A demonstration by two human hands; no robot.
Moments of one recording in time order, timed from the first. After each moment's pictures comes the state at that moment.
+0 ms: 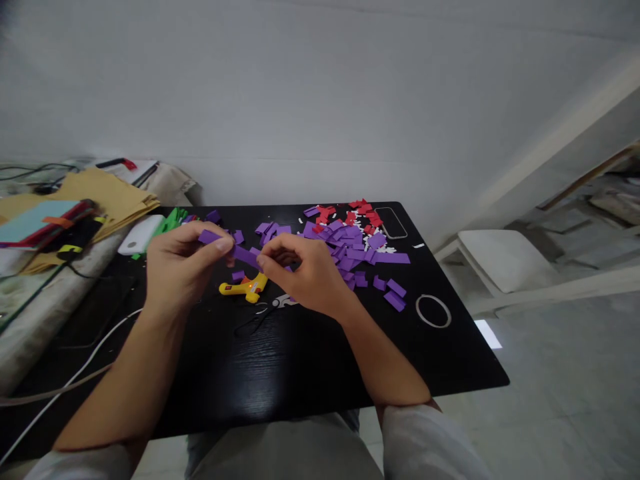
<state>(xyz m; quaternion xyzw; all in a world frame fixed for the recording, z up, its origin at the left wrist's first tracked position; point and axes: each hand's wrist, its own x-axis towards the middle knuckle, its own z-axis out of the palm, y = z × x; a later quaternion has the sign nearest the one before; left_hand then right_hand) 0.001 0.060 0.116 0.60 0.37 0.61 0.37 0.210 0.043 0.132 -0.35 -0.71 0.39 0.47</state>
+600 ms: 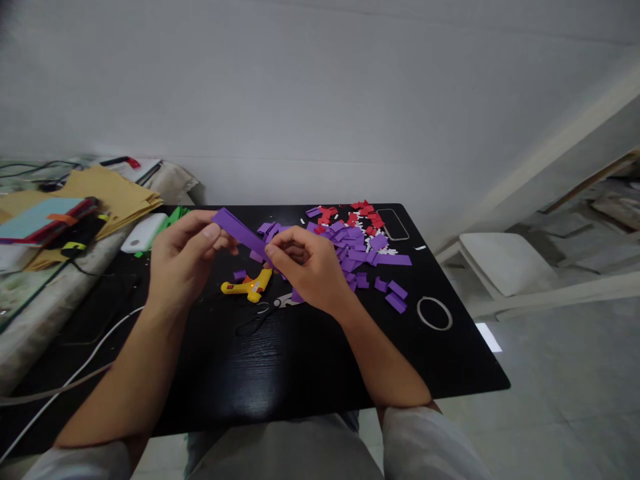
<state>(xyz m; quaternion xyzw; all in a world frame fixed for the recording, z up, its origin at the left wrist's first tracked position) -0.002 0.064 0.118 0.58 0.34 0.62 0.40 0.209 0.050 0.123 -0.35 -0.61 0.49 0.50</state>
